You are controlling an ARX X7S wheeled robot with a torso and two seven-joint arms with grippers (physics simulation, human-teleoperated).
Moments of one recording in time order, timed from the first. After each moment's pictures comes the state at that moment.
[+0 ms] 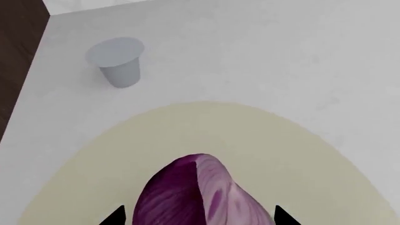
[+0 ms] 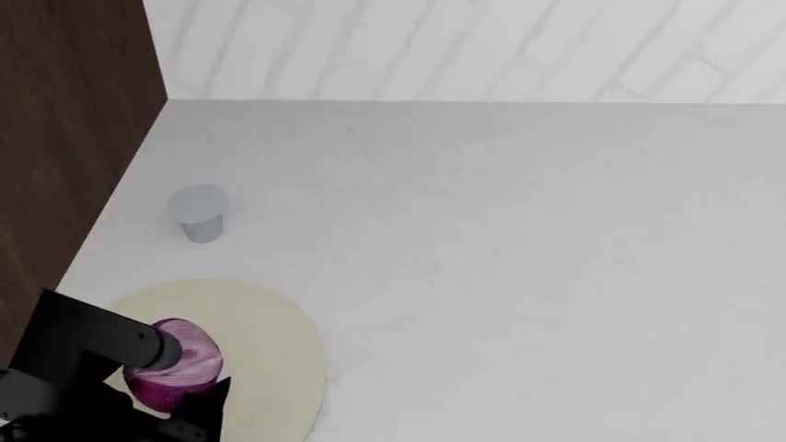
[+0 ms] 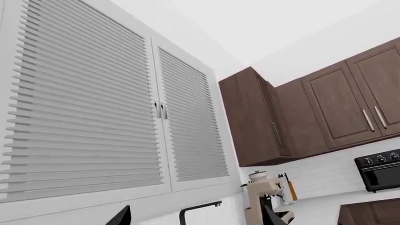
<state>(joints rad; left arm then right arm) -0.56 -0.51 0.32 0.34 -0.90 -1.09 -0.33 -0.59 0.48 1.06 -1.03 0.65 0.13 0.82</state>
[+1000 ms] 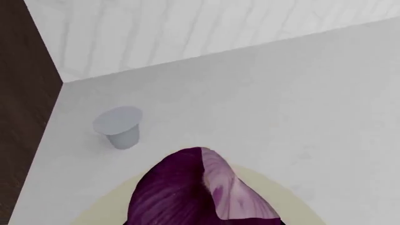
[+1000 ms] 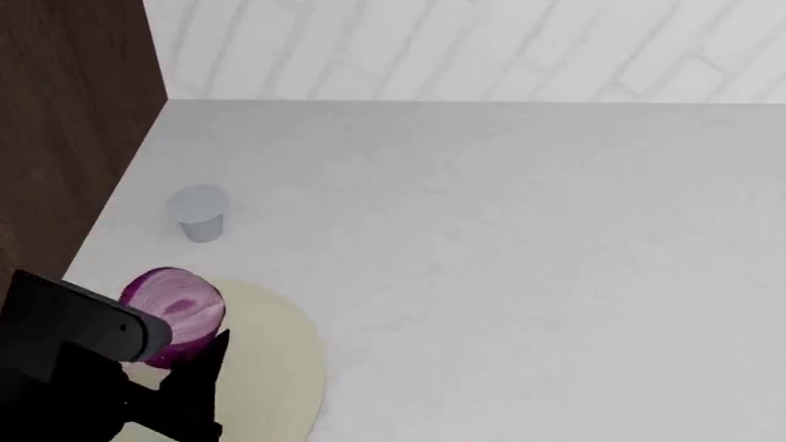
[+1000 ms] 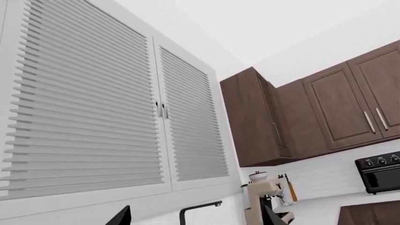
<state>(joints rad) -0.54 -0.52 0.33 0.45 -0.83 -0.95 -0.31 -0.61 0.50 1.04 -1.03 0.64 0.13 0.85</state>
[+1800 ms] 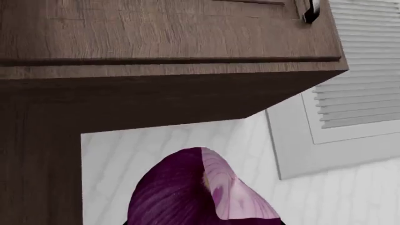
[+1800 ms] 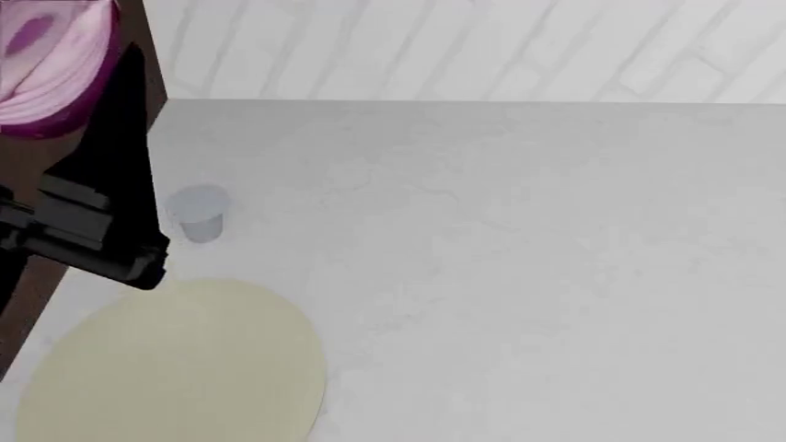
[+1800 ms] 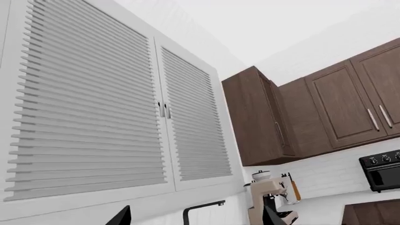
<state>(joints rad) -0.72 -0.44 0.28 0.76 -0.64 -0.68 -0.38 -0.62 0.50 1.03 -1.03 0.64 0.10 0.85</state>
